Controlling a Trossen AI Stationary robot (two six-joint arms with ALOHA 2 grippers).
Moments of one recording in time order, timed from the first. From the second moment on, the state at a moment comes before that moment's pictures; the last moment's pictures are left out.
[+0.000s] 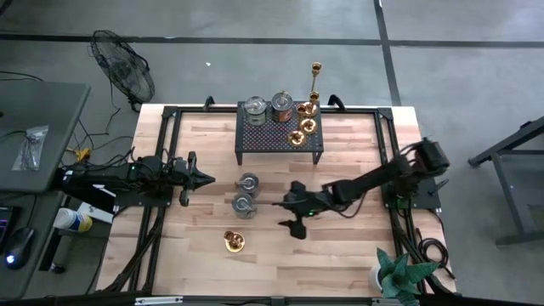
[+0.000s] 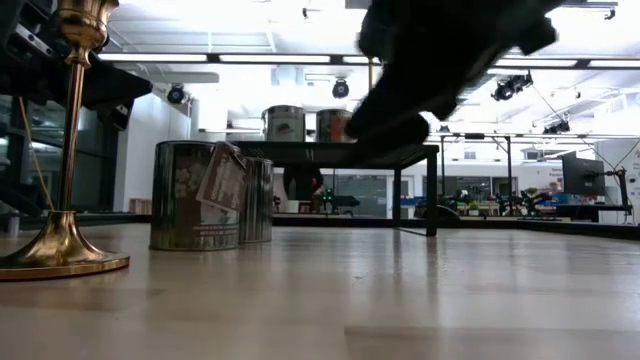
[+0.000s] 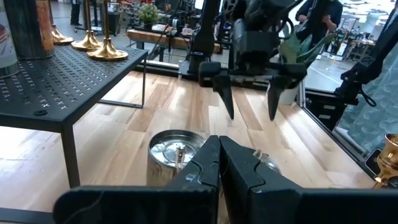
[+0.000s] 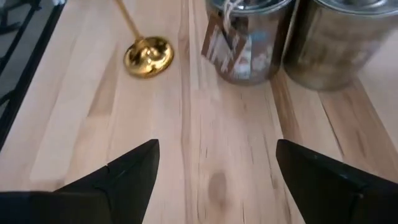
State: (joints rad) left arm -0.05 0.01 0.06 -0.10 -0.04 -0.16; right arm 0.26 1.71 0.92 0.12 0.11 0.34
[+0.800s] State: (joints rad) left arm -0.05 0.01 0.06 -0.10 -0.04 -0.16; right arm 0.27 1.37 0.74 -0.09 0.10 0.24
